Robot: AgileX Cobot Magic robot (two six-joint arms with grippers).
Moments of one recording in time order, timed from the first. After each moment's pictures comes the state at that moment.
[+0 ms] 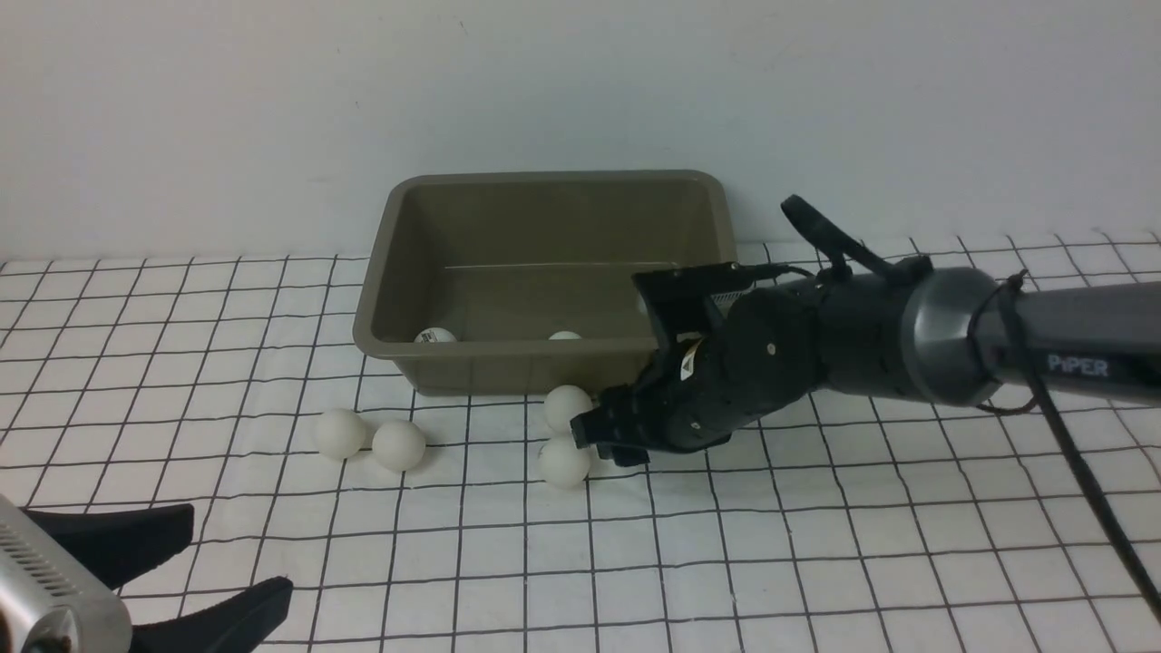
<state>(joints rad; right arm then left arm) 0.61 1.98 -1.30 0.21 0.46 0.06 0.04 0.48 -0.43 -0.87 0.76 0.97</state>
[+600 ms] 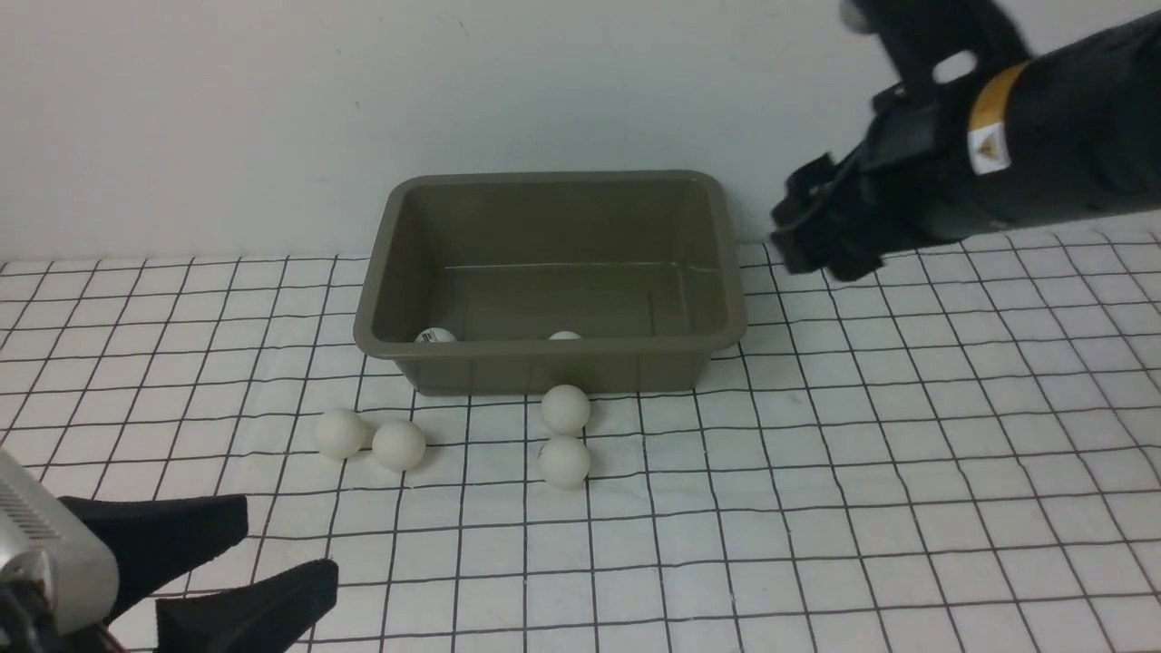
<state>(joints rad) 0.61 1.38 -1.30 -0.35 0.84 0.21 0.04 0.55 -0.43 -1.08 0.80 1.03</state>
